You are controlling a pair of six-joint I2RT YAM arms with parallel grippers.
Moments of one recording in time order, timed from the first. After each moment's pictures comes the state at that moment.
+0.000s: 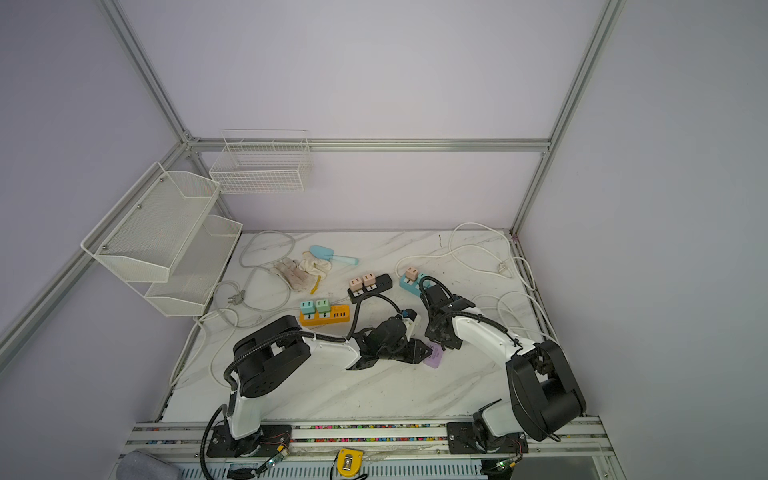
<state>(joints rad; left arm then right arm) -1.05 2.03 1.07 0.30 0.23 -0.83 0.49 1.43 0.88 -0.80 0.19 0.88</state>
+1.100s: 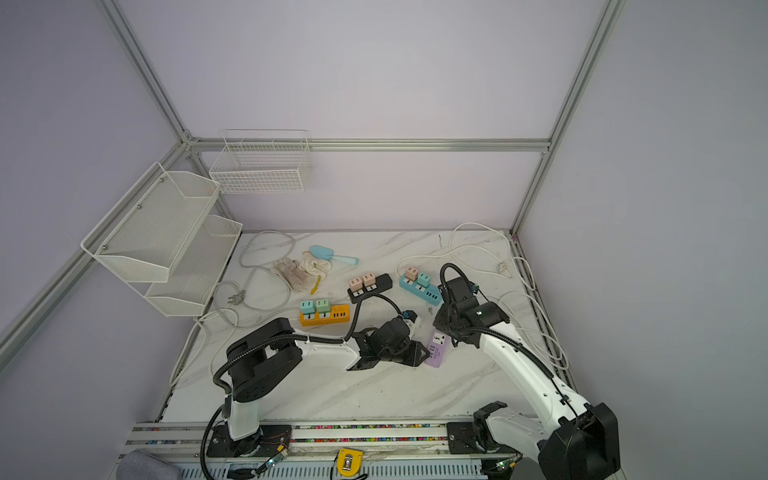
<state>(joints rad) -1.07 1.96 1.10 0.16 0.14 -0.80 0.43 1.11 0.93 -0.89 0.13 0.88</state>
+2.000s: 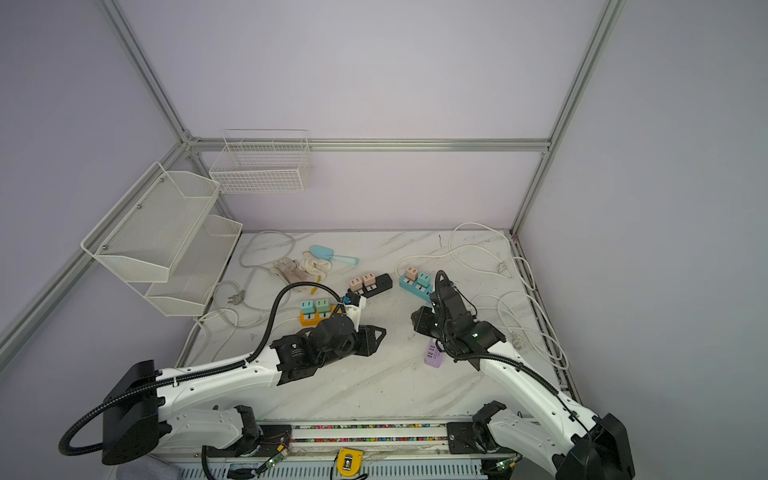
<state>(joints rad) -1.02 1.27 0.81 -0.11 -0.17 -0.81 0.59 1.03 0.75 -0.45 -0.05 0.83</state>
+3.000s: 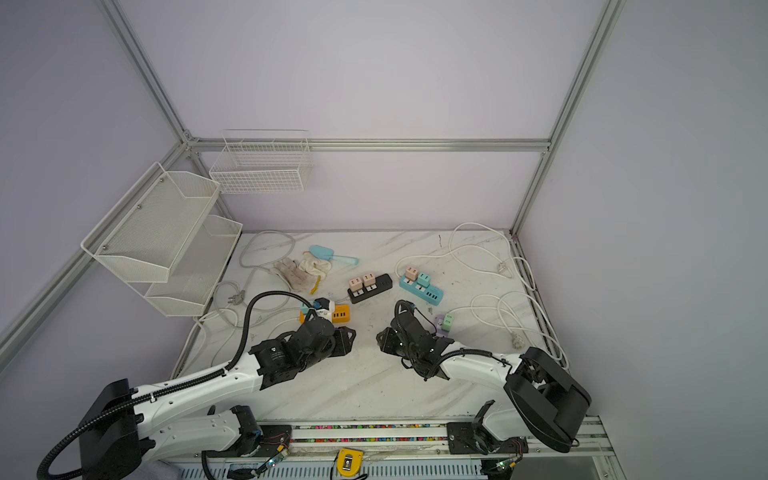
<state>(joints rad) -0.91 1.15 0.69 -0.27 -0.26 -0.90 0.84 1.37 0.57 0.10 -0.01 0.99</state>
